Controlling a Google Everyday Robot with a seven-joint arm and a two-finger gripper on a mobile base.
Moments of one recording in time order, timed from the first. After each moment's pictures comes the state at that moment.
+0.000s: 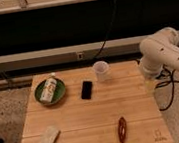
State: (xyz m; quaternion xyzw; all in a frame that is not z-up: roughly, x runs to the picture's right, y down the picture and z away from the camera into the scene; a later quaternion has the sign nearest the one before) arm 0.270 0.073 0.700 -0.28 0.03 0.01 0.96
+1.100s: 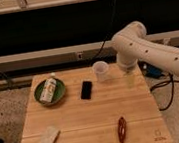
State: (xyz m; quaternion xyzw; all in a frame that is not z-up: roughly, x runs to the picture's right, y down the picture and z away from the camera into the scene) arm 0.169 0.033 0.723 -0.28 0.02 -0.07 0.96
